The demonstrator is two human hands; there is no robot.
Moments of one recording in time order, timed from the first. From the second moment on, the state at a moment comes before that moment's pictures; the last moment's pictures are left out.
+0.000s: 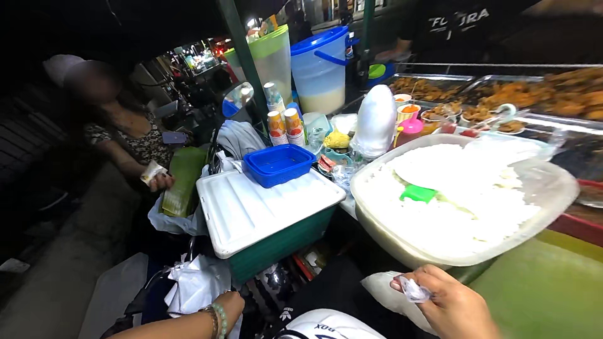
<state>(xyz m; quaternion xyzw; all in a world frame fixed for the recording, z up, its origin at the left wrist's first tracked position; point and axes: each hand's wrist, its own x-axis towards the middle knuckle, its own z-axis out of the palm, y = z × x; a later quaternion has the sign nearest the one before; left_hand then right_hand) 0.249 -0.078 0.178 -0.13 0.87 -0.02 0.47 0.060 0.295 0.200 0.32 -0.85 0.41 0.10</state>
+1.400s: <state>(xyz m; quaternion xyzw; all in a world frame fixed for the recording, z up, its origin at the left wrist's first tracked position) 0.245 -0.087 0.163 -0.14 0.93 0.02 0.35 0.065 0.275 0.179 0.29 -0.84 0.46 0.00</state>
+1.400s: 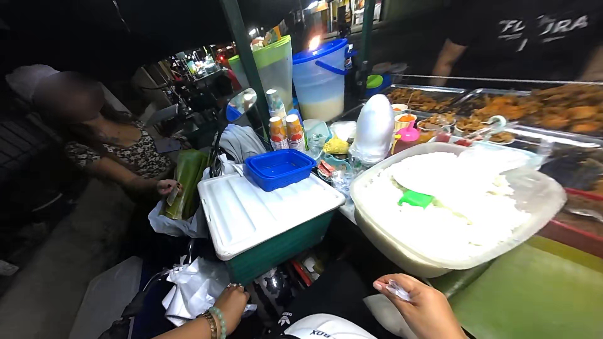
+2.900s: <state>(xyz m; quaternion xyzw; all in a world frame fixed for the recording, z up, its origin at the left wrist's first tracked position) 0.207 -0.073 0.214 -0.18 0.92 0.08 0.33 0.077 0.256 0.184 0.35 -0.82 0.44 -0.08</state>
